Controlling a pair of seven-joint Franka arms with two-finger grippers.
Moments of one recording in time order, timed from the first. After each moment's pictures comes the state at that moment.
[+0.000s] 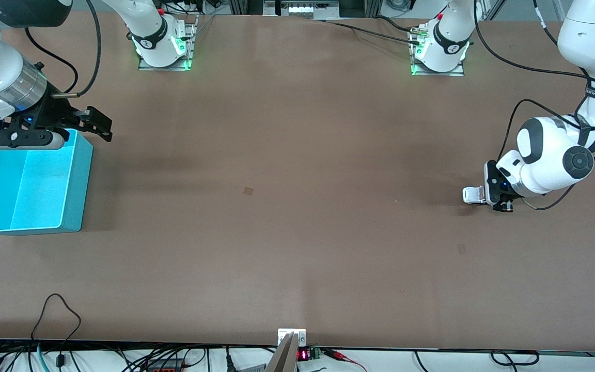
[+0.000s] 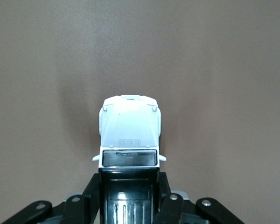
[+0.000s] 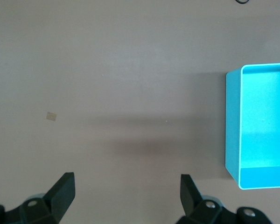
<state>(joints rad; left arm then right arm) 0.32 0.47 -0.16 -2.08 0.10 2.46 1.69 0.10 0.01 0.06 -1.69 0.00 1.71 0.16</state>
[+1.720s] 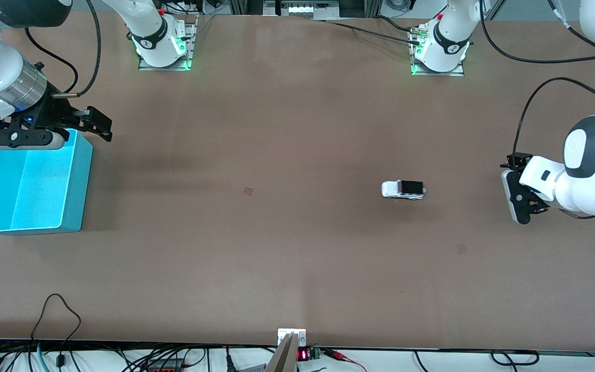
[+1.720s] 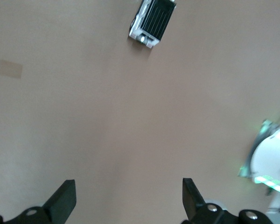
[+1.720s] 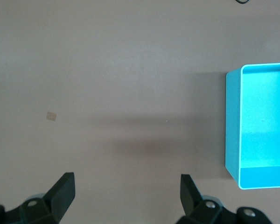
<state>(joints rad) 0.22 0.48 -0.23 -1.45 0.10 1.50 1.12 0.10 0.01 0.06 -1.69 0.00 1.71 0.16</state>
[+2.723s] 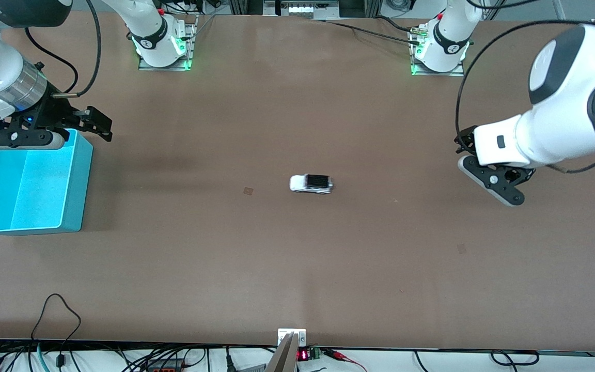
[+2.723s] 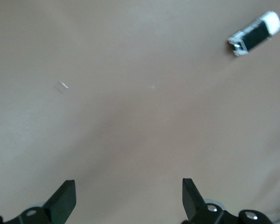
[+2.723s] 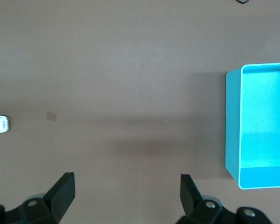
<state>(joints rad) 0.04 0.31 -0.31 -1.37 0.08 1.49 0.35 0.10 0.01 0.06 -1.69 0.00 1.71 0.16</state>
